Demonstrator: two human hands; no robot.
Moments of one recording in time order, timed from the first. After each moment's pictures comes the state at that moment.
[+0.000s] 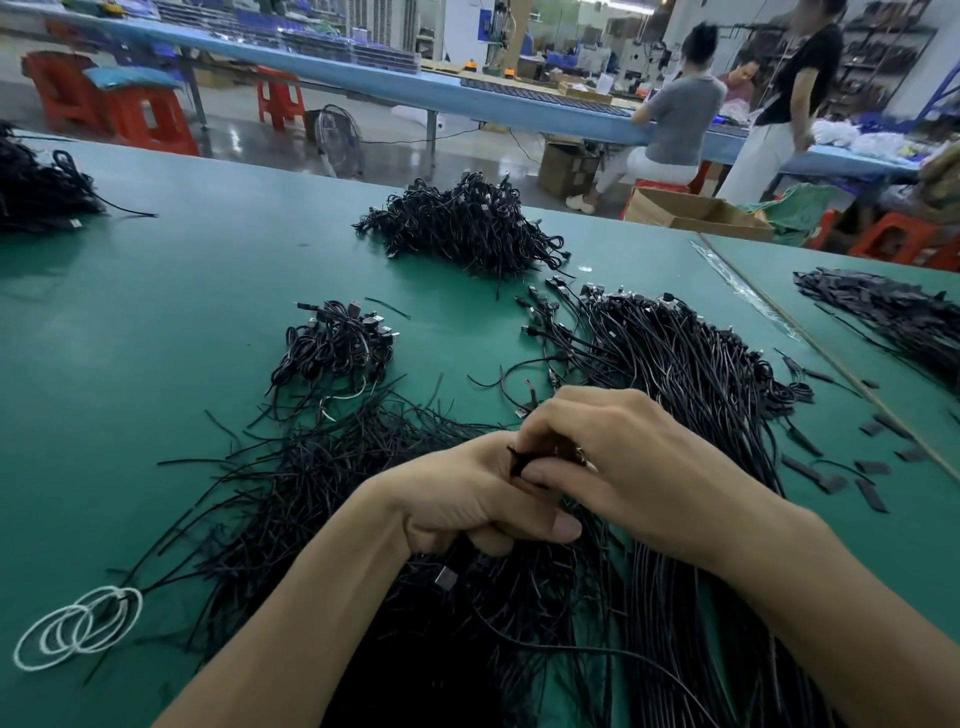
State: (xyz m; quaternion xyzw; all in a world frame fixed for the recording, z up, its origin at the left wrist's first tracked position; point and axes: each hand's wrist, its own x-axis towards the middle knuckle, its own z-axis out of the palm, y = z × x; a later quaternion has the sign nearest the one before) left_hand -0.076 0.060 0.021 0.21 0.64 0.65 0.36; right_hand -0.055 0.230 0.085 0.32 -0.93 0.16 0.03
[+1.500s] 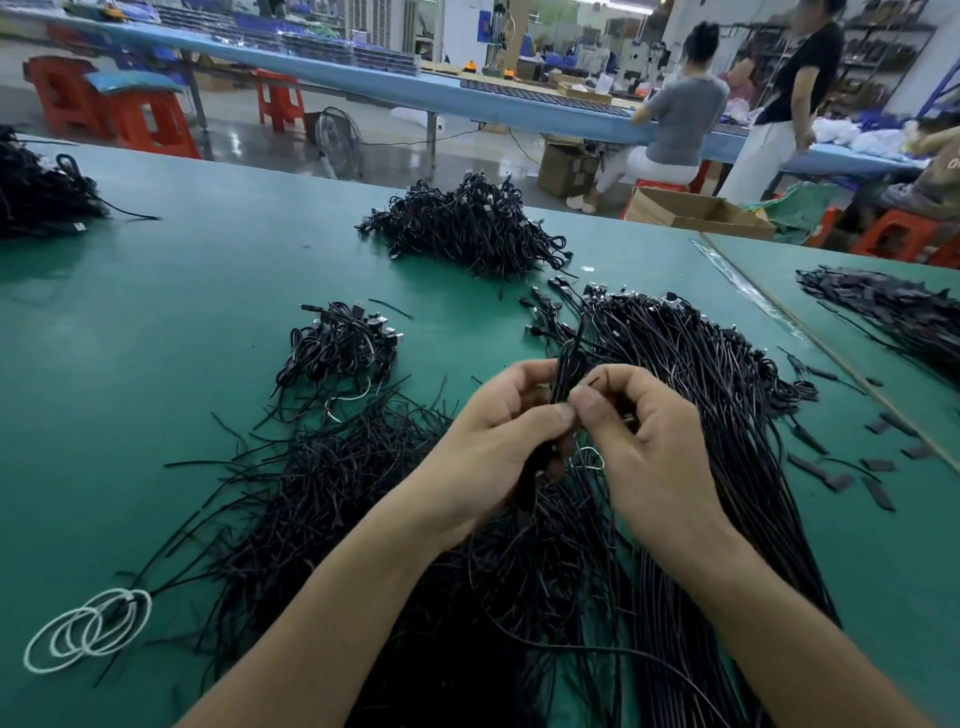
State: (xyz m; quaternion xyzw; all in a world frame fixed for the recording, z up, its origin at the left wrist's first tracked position) left_hand -0.077 0.078 0.029 0.15 0.55 0.81 0.15; right_hand -0.058 0.218 0.048 0.10 -0.82 0.54 0.17
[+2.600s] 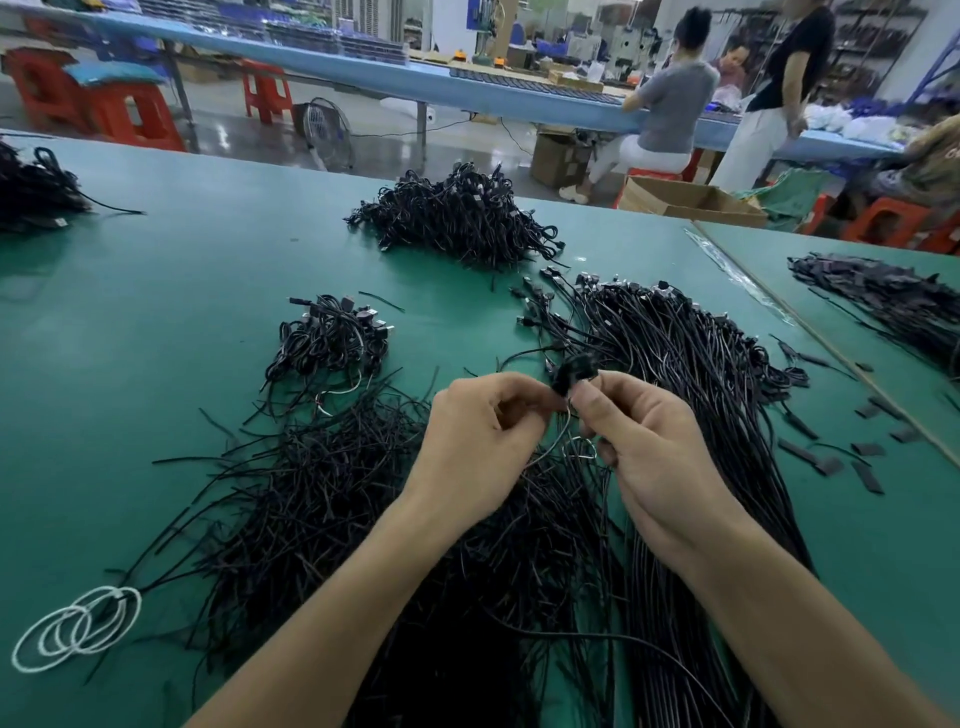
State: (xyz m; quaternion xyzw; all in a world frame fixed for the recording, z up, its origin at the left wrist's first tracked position) left_hand -0.075 0.080 0.019 0.15 0.78 0.59 -0.10; right_hand -0.063 0.230 0.034 0.06 -0.69 0.72 0.06
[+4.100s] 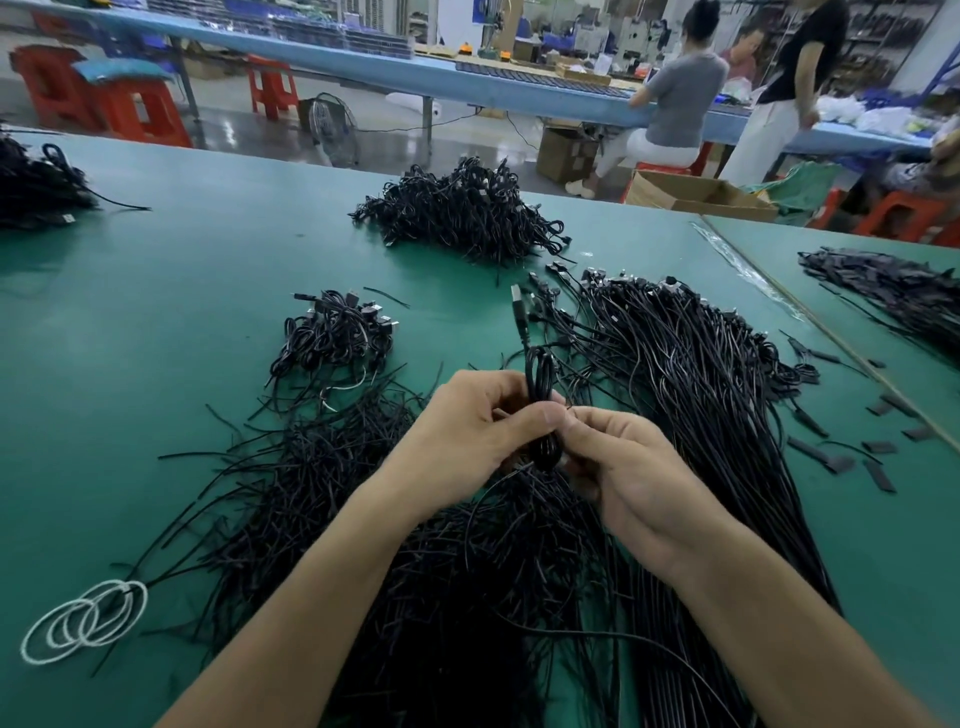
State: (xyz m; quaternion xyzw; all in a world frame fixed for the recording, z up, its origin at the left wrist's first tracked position) left_hand -0.088 0.061 0.017 0.17 0.75 0.64 0.05; right_hand -0.061 0.228 0.021 0.02 -0.66 0.74 -0.11
